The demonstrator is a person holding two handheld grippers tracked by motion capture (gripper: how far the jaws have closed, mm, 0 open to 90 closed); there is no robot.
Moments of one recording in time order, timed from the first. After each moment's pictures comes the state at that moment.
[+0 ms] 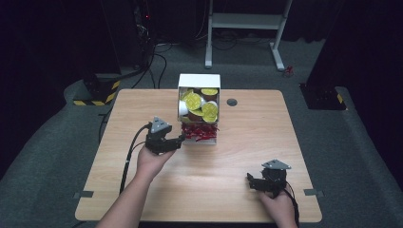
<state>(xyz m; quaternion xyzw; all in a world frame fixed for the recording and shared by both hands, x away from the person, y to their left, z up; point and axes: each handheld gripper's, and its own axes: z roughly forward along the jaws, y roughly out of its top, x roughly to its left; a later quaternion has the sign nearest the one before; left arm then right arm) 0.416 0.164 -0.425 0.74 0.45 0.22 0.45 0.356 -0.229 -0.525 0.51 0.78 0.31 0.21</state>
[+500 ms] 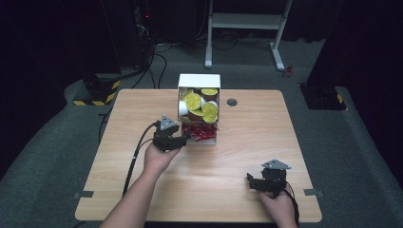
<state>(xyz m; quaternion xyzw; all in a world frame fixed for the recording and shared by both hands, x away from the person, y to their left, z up) 0.430 0.146 -0.436 0.75 0.45 0.22 0.43 0.356 -0.229 -0.525 0.51 0.78 0.31 0.21</state>
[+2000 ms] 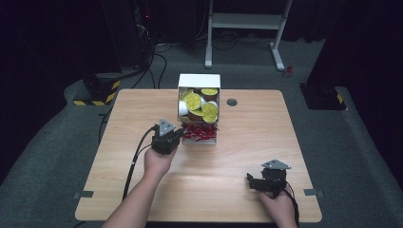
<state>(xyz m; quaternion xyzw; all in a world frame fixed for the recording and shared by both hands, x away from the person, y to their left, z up) 0.413 0.147 -0.438 0.74 0.45 0.25 0.44 0.356 -0.229 -0.525 0.51 0.78 0.31 0.21</state>
